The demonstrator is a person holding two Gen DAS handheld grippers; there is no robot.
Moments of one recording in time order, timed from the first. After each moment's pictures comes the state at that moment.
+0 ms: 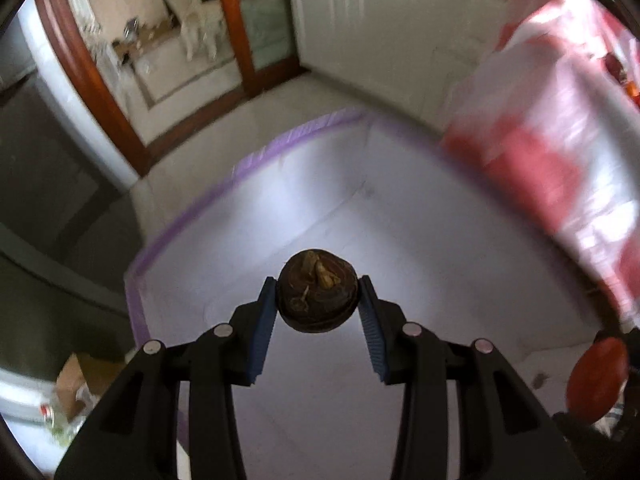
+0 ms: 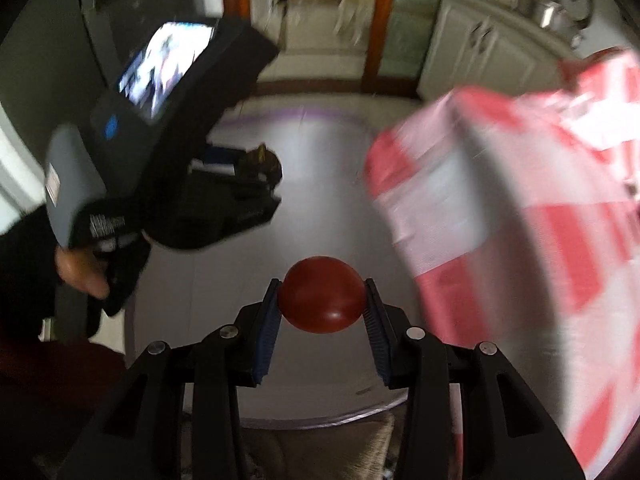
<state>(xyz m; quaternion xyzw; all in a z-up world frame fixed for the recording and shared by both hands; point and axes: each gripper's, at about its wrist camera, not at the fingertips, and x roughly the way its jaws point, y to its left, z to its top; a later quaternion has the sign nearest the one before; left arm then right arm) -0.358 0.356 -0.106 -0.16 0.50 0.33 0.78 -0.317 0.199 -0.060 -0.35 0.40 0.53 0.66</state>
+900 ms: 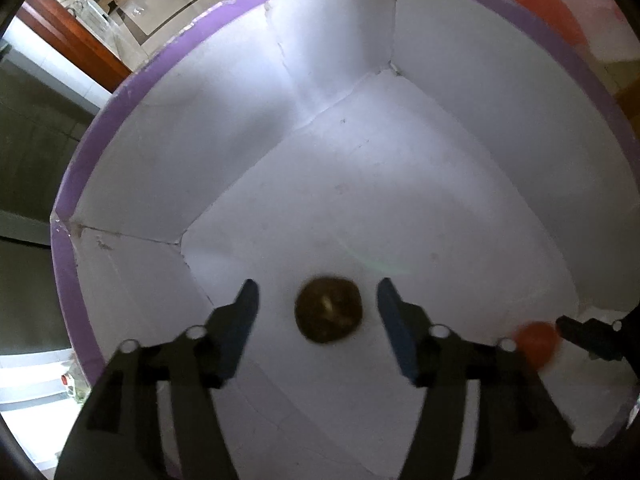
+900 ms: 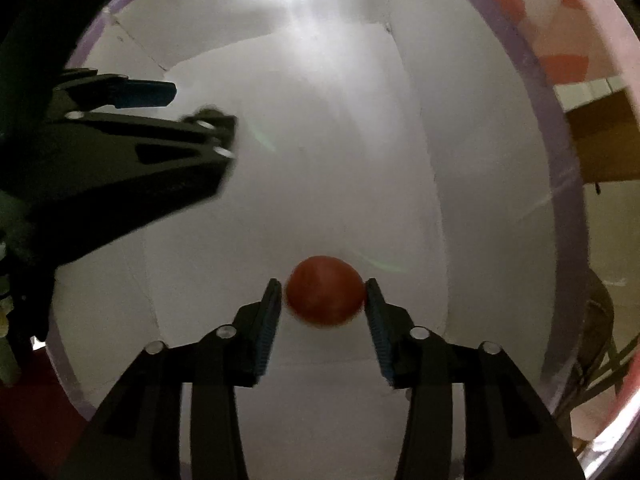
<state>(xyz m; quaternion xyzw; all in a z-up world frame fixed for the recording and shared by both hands) -0.351 0.369 -0.171 -0.19 0.62 0.31 0.70 -0.298 0.251 -0.143 -0.40 0.54 0.47 0.56</state>
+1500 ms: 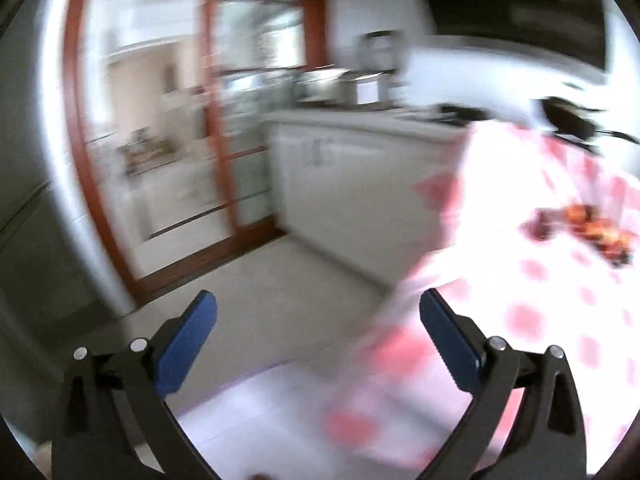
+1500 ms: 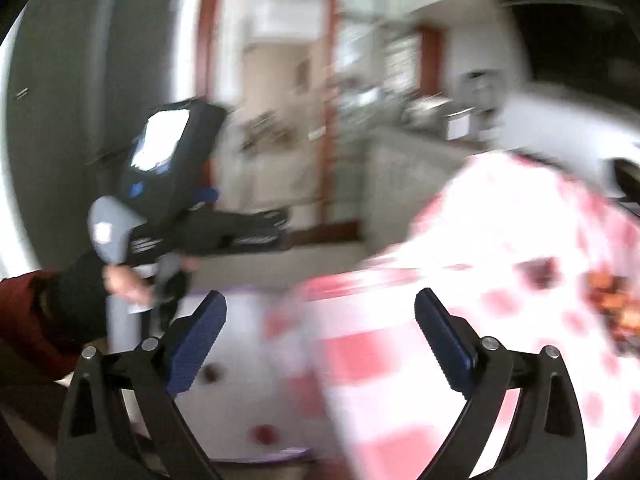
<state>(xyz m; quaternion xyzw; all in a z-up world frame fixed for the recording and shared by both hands) -0.277 0.280 0.108 -0.07 0.25 0.30 0.92 -0.244 0.028 0.127 -0.13 0.17 0.49 0.85</state>
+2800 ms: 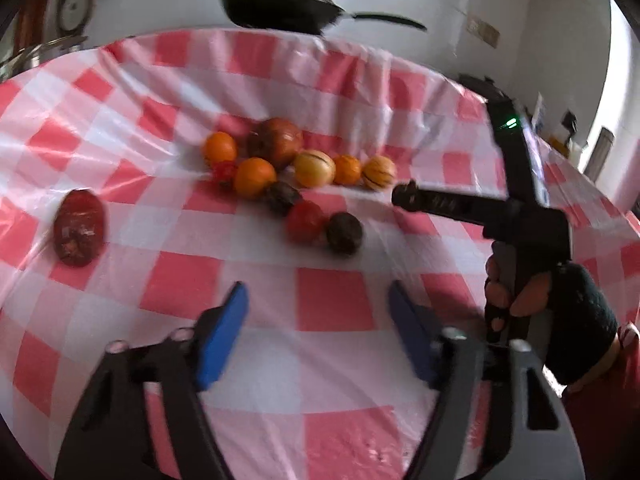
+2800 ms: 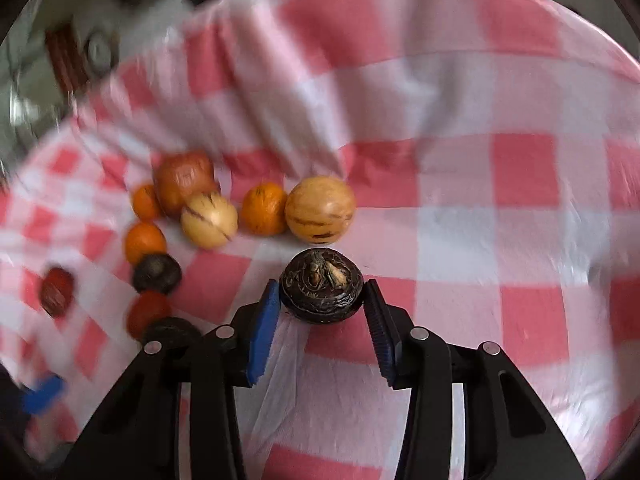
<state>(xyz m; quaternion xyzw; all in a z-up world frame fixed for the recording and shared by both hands) 0.051 -0.007 0.030 -0.05 0.36 -0.12 0.92 0.170 -0.230 0.015 0.11 0.40 0.11 0.90</state>
